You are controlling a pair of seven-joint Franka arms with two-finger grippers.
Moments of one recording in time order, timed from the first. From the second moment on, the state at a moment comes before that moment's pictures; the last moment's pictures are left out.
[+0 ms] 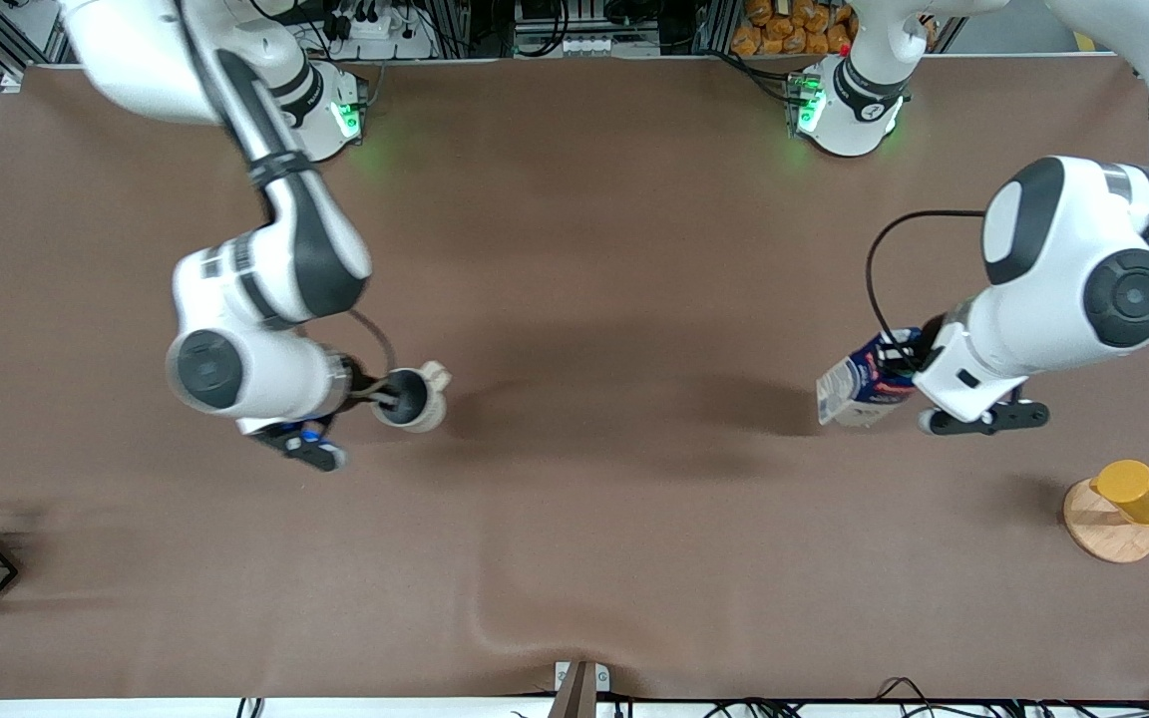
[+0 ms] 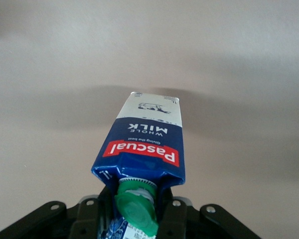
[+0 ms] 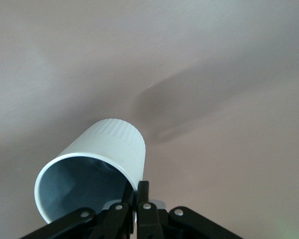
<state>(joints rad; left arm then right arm) -0.10 0.31 -0.13 -1.58 -0.02 1.69 -0.30 0.39 0.53 -0.01 -1.49 0.19 1.86 0.78</state>
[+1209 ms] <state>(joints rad) -0.14 0.32 -0.40 -1.59 -0.02 1.64 -0.66 0.69 0.71 -0.01 -1.47 0.20 2.22 1.25</state>
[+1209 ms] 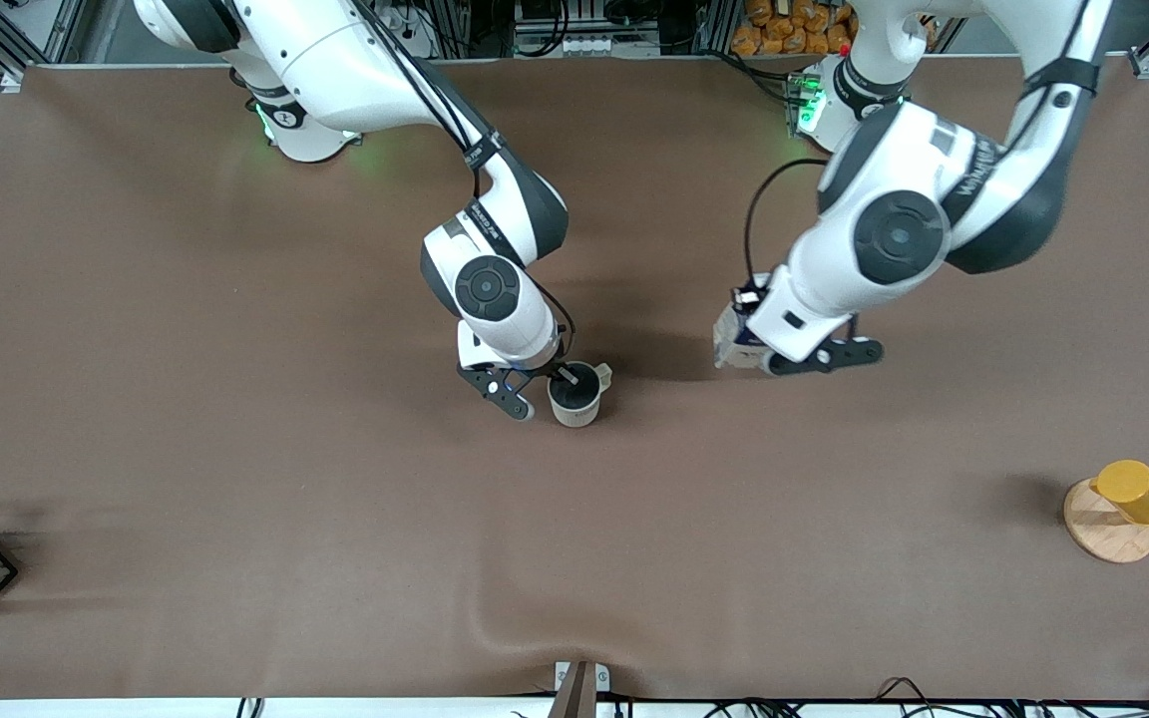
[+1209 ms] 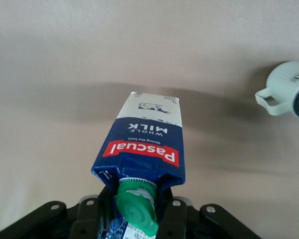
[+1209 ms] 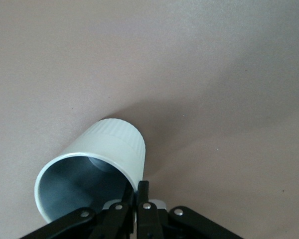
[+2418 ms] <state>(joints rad) -0.37 0.42 -0.43 -1.44 -0.06 1.62 -0.95 0.40 0.65 -0.04 -1.23 0.20 1.71 0.75</state>
